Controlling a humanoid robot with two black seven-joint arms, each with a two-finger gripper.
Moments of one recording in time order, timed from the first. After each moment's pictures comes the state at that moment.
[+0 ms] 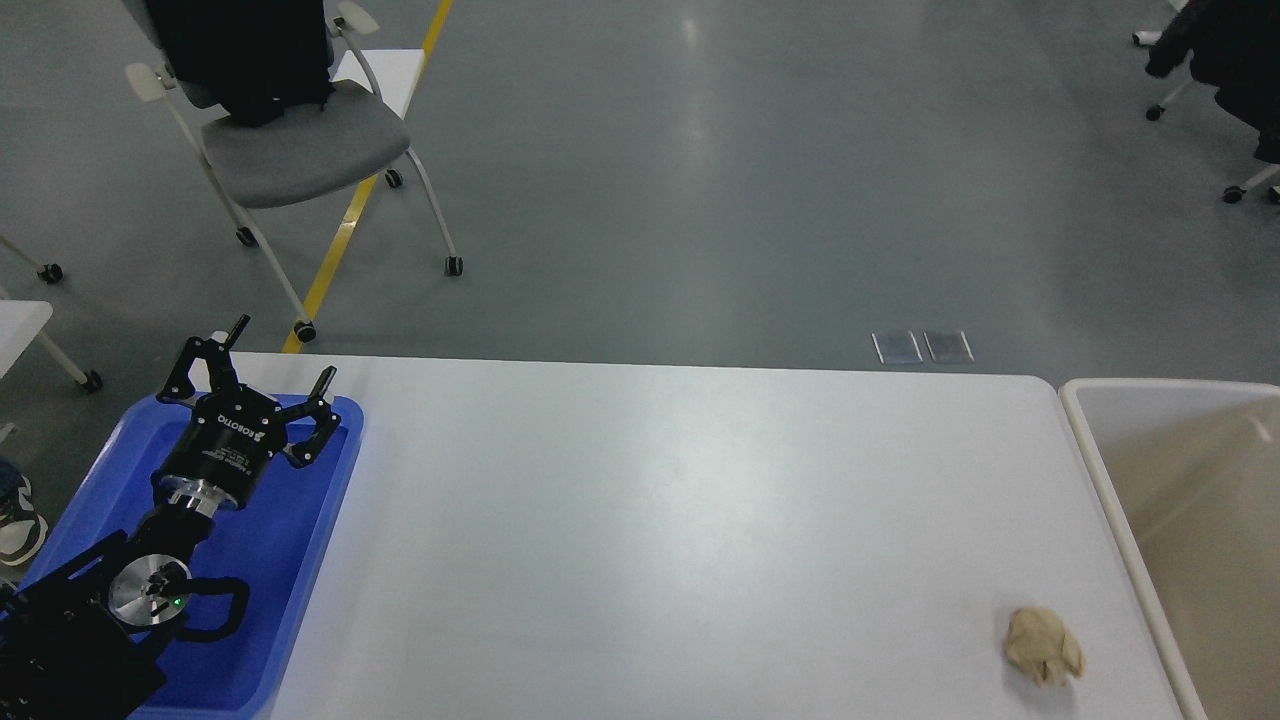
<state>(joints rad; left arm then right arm) -0.51 0.40 -0.77 -0.44 -0.04 -0.79 -0.51 1.41 -1.09 -0.43 0.63 -0.28 0.34 -0.04</state>
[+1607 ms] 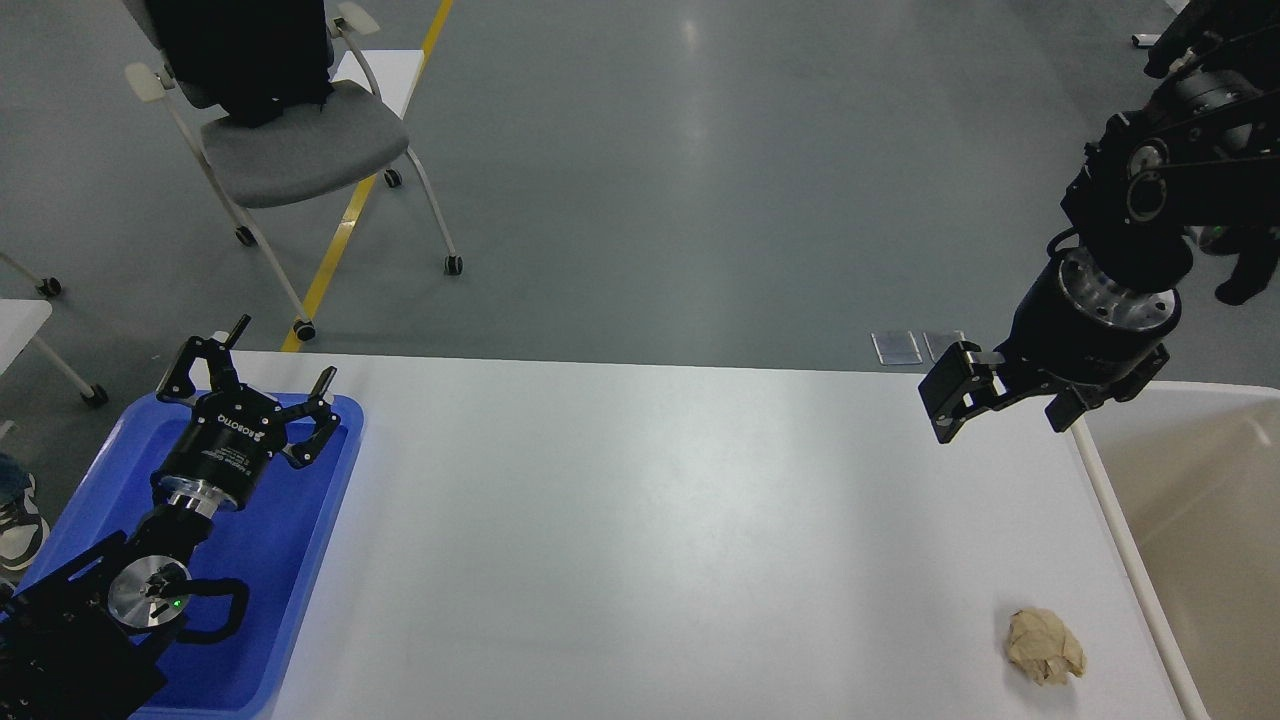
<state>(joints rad) -0.51 0.40 -0.77 -0.44 -0.04 -0.79 -0.51 2.21 -0.38 -1.19 1.41 -0.24 0.70 -0.05</state>
